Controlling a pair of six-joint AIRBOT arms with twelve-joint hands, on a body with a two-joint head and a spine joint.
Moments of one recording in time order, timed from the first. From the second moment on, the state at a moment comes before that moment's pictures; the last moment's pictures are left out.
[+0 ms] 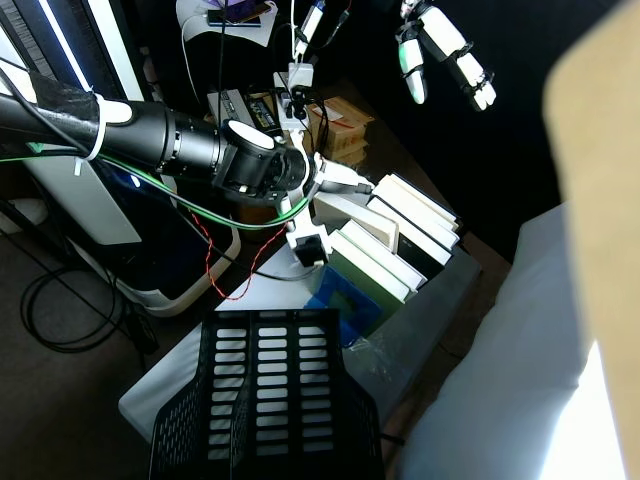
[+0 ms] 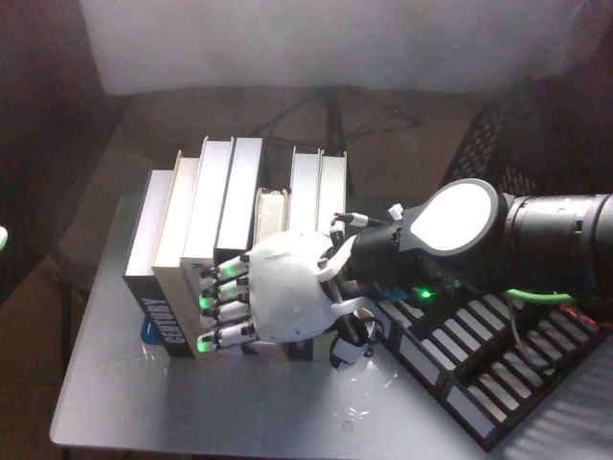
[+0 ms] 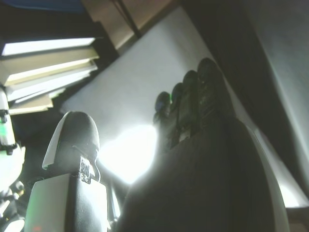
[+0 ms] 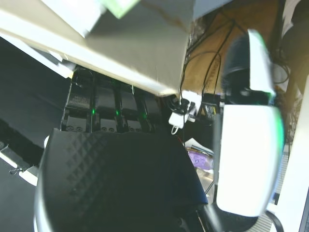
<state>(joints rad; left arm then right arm) 1.24 -0.94 1.28 -0.51 -1.12 0.48 -0.23 -1.67 1.53 -1.93 0.27 0.13</state>
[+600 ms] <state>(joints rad) 1.26 -0.93 1.28 -0.52 -1.14 0.48 -0.26 -1.71 1.55 -1.98 0.27 0.13</state>
